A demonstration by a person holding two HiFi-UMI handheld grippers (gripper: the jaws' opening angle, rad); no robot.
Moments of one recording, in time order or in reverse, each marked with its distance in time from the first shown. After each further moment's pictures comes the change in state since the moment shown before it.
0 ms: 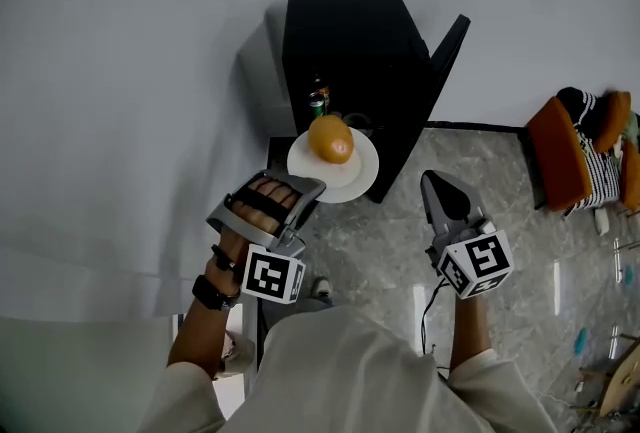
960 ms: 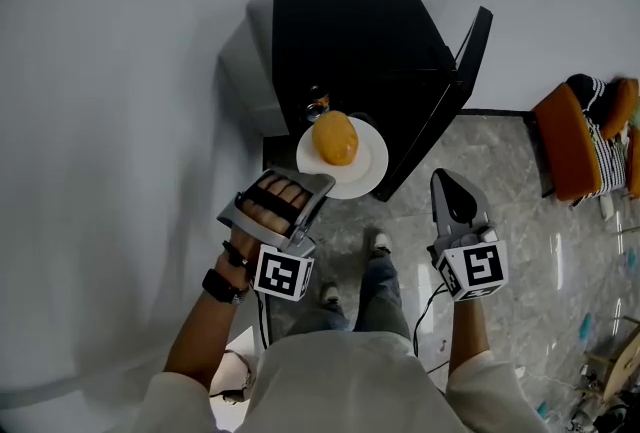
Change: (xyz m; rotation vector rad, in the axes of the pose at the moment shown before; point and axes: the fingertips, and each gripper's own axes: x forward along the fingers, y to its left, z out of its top) left arm 0.143 0.009 -0.091 0.035 -0.085 0.010; right arm 0.131 -0.070 -0.040 -0.041 0.043 -0.181
